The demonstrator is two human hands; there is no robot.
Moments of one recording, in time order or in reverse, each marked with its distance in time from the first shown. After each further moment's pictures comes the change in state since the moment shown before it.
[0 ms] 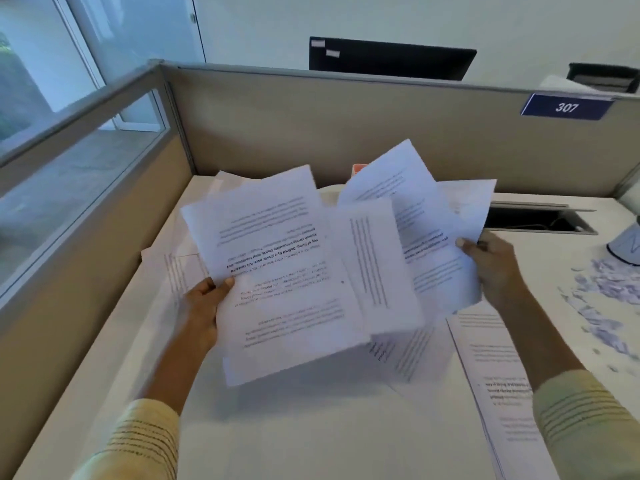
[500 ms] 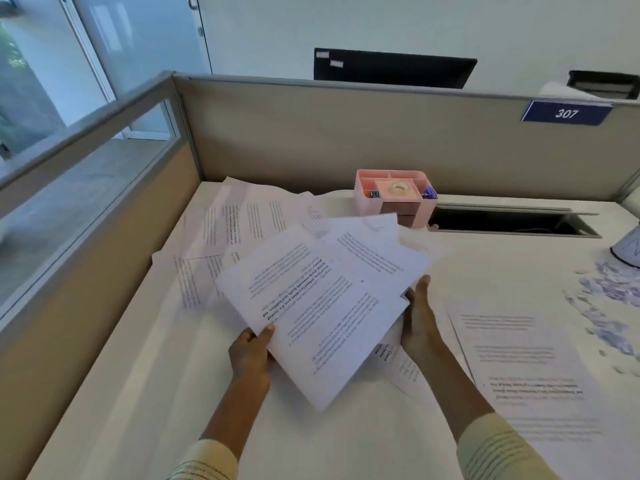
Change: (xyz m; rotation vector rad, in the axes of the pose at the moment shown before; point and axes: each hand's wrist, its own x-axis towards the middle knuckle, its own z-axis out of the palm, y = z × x) left_hand -0.039 -0.082 0.018 -0.007 0.178 -0.141; right_hand -0.079 0.059 0.105 0.547 -0.007 0.509
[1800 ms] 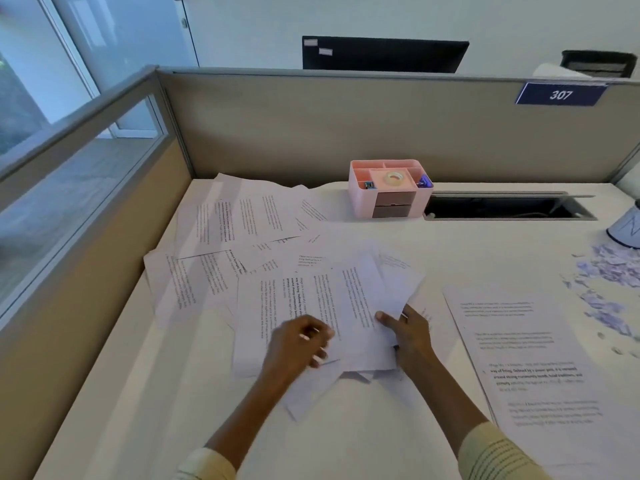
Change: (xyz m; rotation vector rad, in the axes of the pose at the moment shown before) left_hand -0.058 0.022 0.031 0.799 -0.477 0.318; right_hand -0.014 0.034 -0.017 -0.227 0.094 -0.058
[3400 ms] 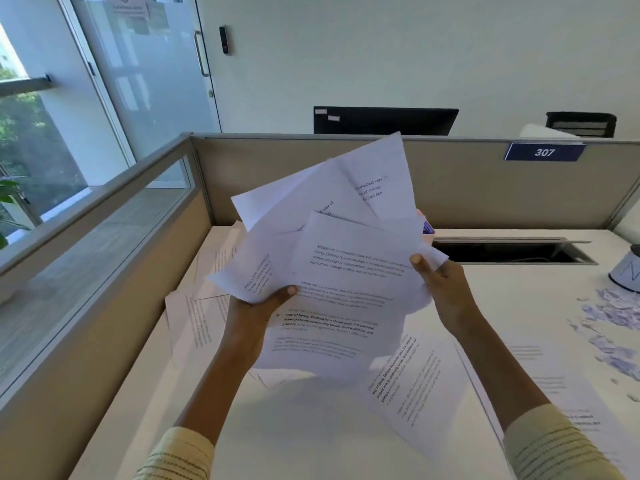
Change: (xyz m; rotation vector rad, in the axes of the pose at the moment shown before) left_hand 0.022 0.060 -0.084 -0.645 0.183 0.374; right_hand -0.011 -0.152 0.020 -0.209 -0.269 -0.582
